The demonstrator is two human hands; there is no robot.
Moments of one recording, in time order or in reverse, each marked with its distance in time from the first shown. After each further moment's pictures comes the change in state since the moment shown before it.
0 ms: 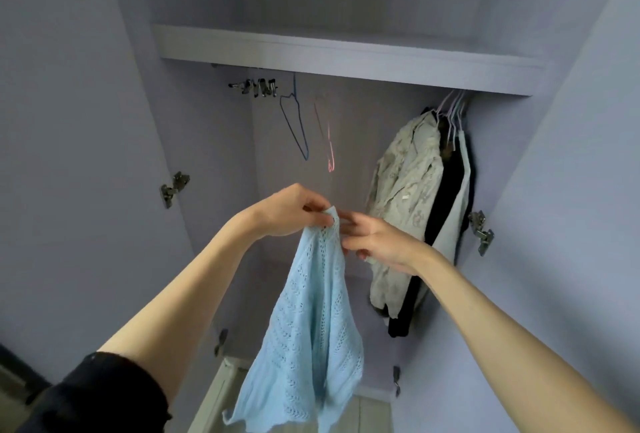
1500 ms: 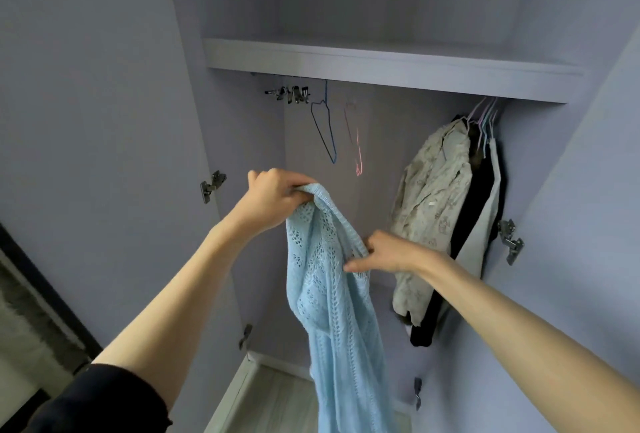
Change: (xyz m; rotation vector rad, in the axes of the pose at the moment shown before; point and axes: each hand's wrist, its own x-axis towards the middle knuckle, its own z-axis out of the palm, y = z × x) left_hand -0.058 0.003 -0.023 0.124 0.504 -0.068; right_hand 0.012 0.003 0.013 -0.647 -0.149 0.139
